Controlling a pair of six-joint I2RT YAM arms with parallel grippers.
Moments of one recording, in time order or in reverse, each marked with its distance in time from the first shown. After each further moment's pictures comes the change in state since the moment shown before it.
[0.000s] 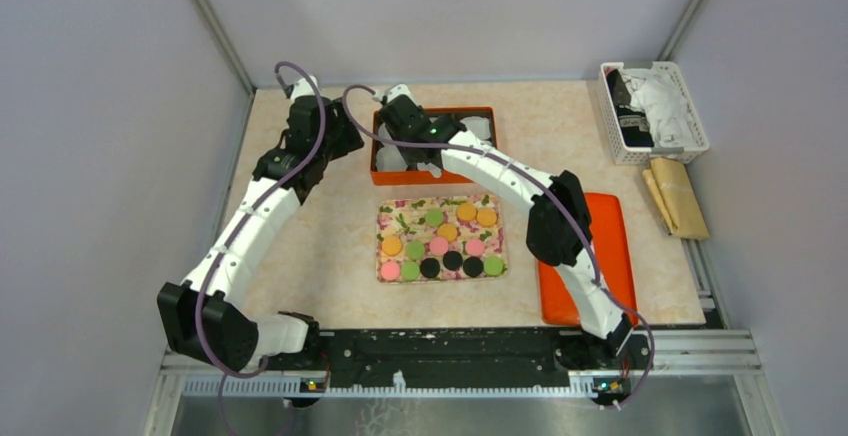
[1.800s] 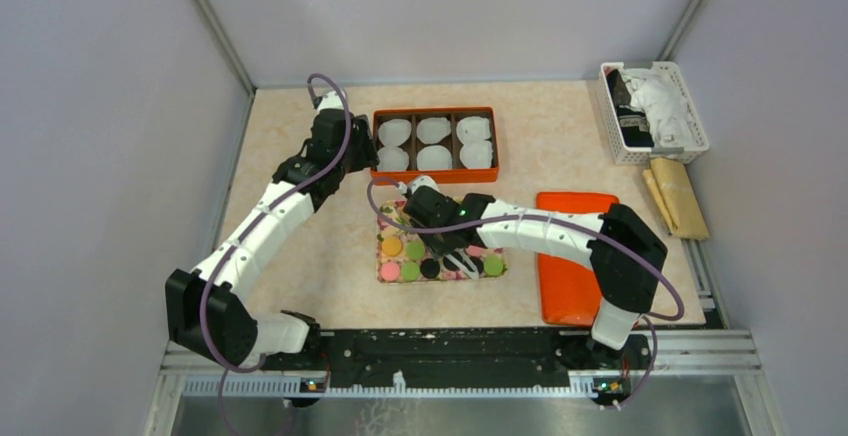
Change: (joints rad) left arm -0.090 0.024 -0.089 0.046 -0.005 0.057; right arm 0.214 -0.477 -0.838 0.089 -0.180 0.237
